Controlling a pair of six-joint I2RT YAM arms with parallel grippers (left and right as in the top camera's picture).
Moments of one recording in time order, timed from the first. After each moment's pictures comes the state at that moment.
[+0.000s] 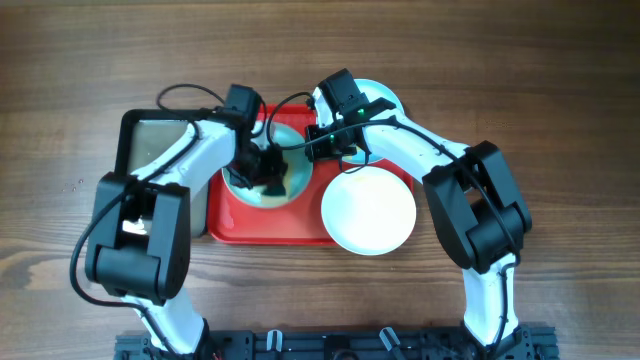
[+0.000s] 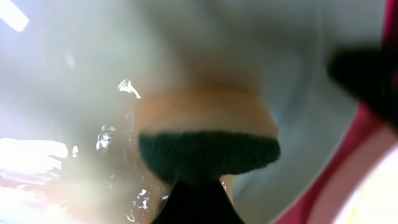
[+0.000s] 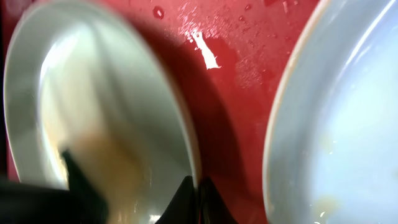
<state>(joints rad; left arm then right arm) -0.24 1.90 1.17 -0.72 0.29 -0.35 0.53 2.14 1.45 -0.48 -0.39 0.36</state>
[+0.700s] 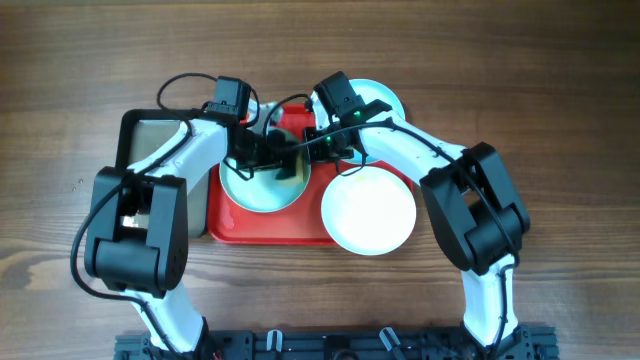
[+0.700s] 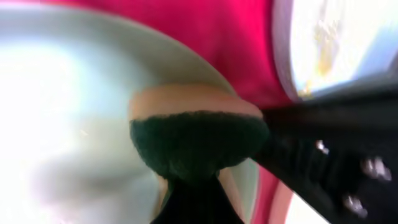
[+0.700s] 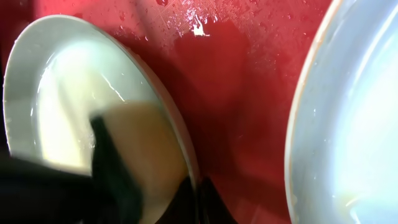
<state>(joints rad) -0.20 1.93 1.17 -0.55 0.50 -0.23 0.55 2.14 1.45 -0.49 -0.38 0.40</state>
